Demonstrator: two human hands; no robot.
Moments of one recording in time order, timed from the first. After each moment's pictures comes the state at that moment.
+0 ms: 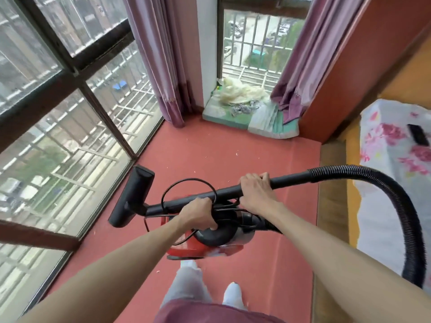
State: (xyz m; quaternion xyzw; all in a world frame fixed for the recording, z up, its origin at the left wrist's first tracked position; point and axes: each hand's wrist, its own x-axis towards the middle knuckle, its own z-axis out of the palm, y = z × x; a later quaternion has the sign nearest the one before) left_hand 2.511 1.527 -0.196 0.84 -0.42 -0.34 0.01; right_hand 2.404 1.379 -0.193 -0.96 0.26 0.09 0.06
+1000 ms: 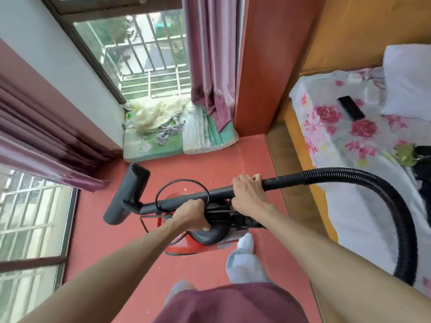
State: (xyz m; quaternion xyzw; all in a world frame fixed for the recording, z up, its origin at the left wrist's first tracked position) left_hand 2.621 1.024 -0.232 0.74 -0.56 -0.36 -0.13; right_hand 2.467 0.942 -0.240 -0.87 0.47 0.09 0.13
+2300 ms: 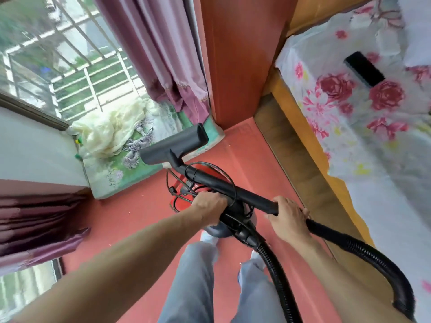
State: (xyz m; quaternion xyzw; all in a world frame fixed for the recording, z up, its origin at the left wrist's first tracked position) left_hand 2.659 0.719 -0.370 0.44 -0.82 -0.21 -0.31; right_hand 2.445 0.771 -0.392 -0.58 0.75 0.05 0.32
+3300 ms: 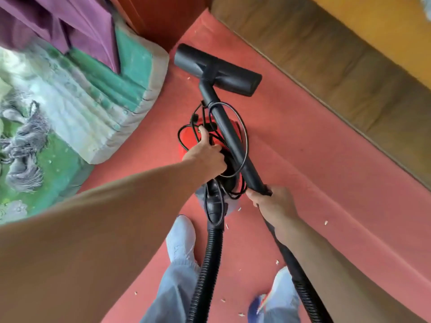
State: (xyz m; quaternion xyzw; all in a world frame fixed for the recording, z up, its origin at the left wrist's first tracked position) left_hand 2.635 0.660 -0.822 0.07 -0.88 0.06 -0.46; right_hand 2.529 0.816 -0.829 -0.10 0.81 -0.23 0.53
